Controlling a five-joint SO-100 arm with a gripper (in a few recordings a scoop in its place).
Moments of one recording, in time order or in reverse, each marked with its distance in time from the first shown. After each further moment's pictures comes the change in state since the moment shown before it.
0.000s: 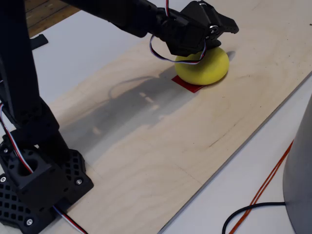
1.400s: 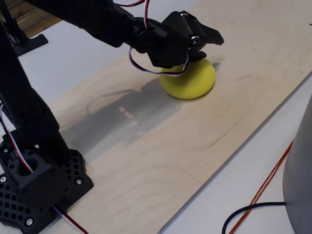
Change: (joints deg) arm 0.8 12.2 16.5 -2.6 -2.2
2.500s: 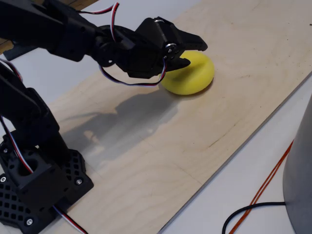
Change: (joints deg) arm 1.4 27.2 21.4 0.7 -3.9
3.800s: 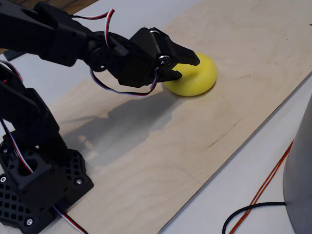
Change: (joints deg) arm 1.0 0.4 2.2 6.0 3.1
